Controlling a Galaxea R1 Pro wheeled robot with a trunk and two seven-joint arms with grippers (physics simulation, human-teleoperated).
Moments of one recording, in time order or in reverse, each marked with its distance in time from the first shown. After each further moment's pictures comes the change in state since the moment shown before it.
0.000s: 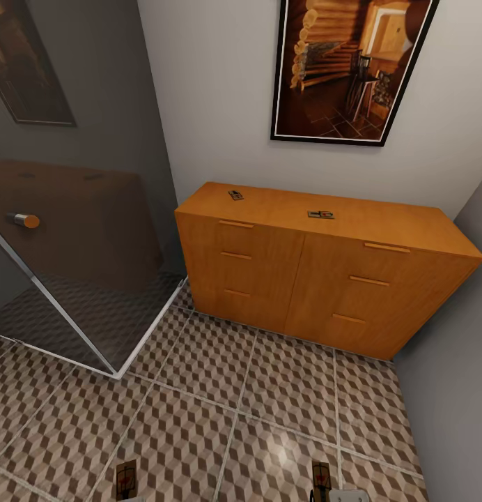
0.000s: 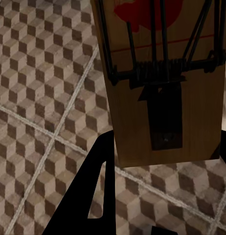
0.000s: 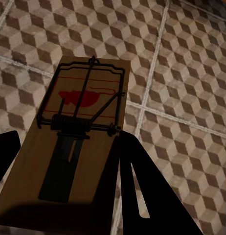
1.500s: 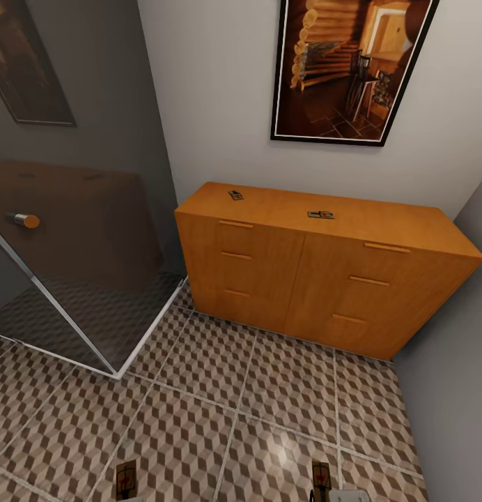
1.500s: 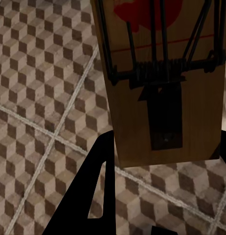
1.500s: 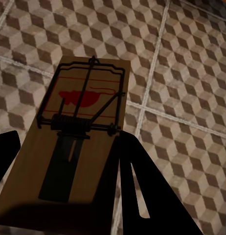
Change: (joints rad) left arm 0.000 0.000 0.000 0.000 0.000 0.000 0.000; right arm 0.000 0.000 0.000 0.000 0.000 0.000 0.000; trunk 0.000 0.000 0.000
